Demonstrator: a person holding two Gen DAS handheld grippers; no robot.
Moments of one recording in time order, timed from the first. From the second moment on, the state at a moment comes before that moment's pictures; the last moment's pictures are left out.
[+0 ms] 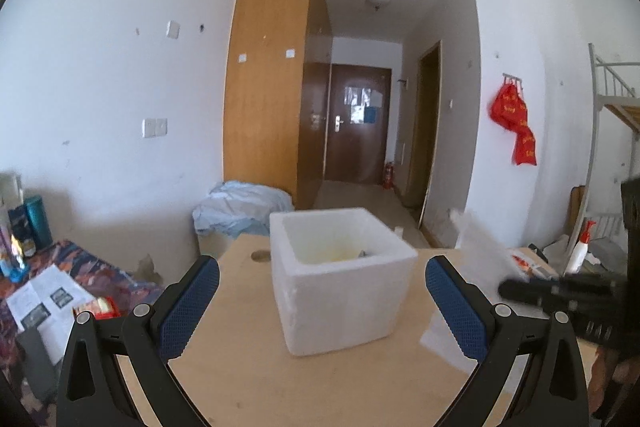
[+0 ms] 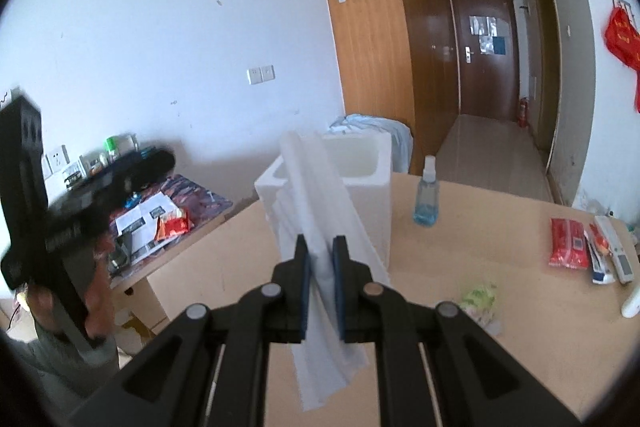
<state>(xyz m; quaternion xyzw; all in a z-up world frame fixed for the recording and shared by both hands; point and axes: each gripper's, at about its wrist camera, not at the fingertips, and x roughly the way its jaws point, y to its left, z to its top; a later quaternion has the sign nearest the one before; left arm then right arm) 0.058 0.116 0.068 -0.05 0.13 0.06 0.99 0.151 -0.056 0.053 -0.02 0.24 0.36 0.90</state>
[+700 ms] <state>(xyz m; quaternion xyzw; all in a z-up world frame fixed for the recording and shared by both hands) 0.078 0.134 0.041 -0.04 0.15 0.09 0.98 0.230 0.014 0.102 -0.02 0.21 0.37 0.91</state>
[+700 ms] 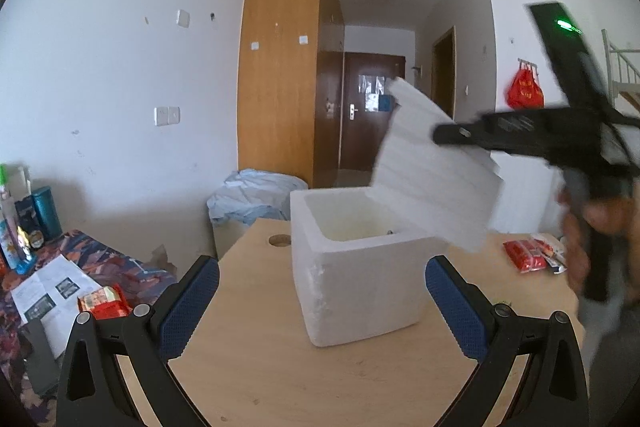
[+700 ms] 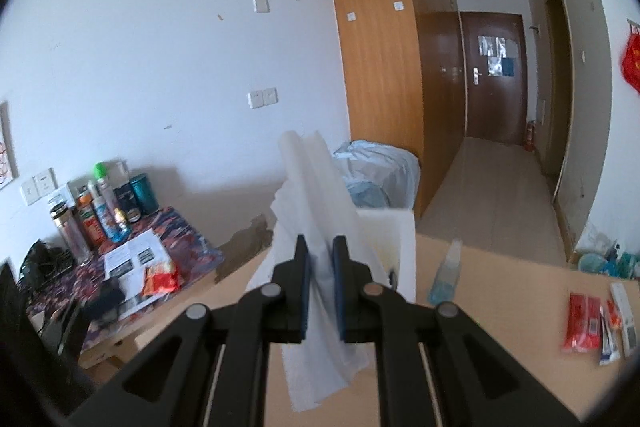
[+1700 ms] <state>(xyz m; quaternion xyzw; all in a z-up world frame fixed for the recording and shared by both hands) 0.139 0.122 -0.006 -0.05 0.22 0.01 0.97 0.341 0.062 0.063 -0.03 0.32 0.39 0.86</state>
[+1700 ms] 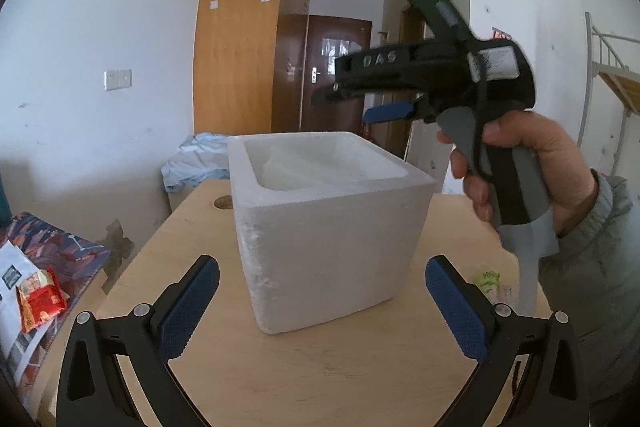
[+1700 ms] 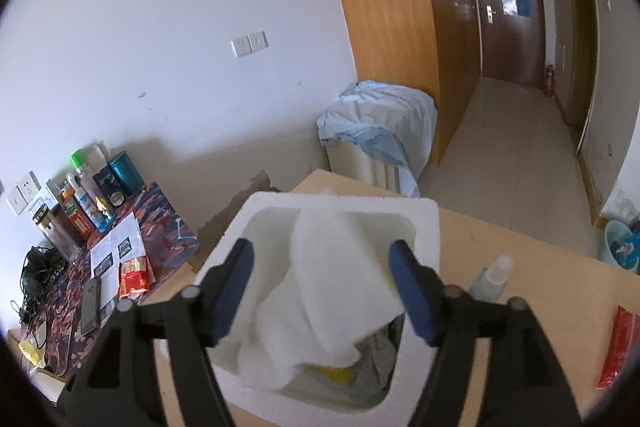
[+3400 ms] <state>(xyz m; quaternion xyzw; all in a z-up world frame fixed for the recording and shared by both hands) 0.135 -0.026 0.014 -0.01 0.20 -0.15 0.97 0.192 -0.178 0.075 0.03 0.24 0.23 0.94</state>
